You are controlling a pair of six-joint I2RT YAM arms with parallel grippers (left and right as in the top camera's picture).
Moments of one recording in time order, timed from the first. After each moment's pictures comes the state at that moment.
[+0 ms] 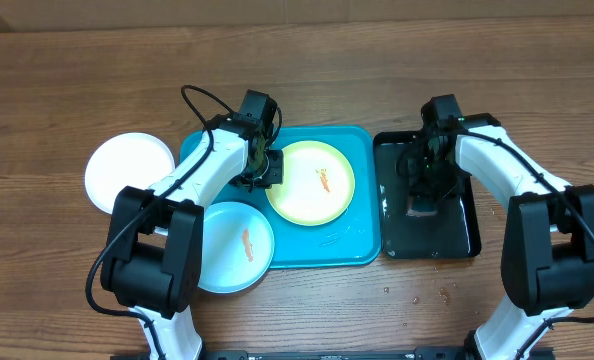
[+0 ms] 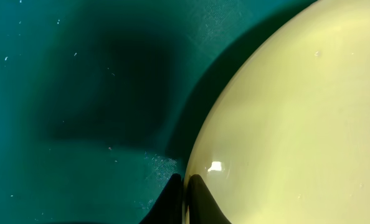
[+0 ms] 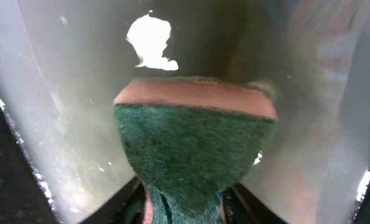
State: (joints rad) left arm -0.31 1.95 1.32 -0.79 0.07 -0.31; right arm 0.15 1.90 1.24 -0.91 -0.07 0.20
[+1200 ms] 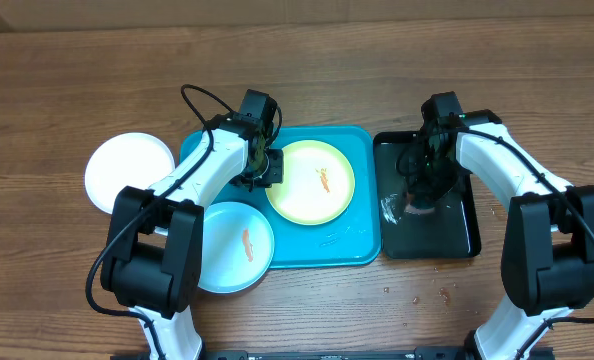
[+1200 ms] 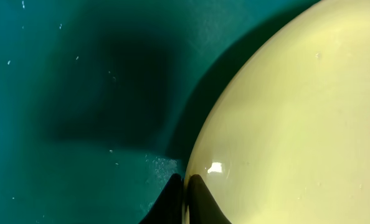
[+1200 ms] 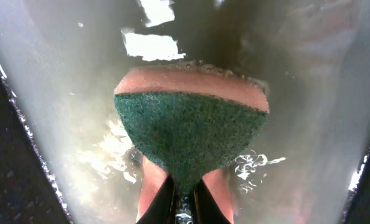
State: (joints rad) left arm -0.31 1.95 1.32 -0.78 0.06 -0.31; right arm 0.15 1.90 1.26 -0.94 -0.07 0.20
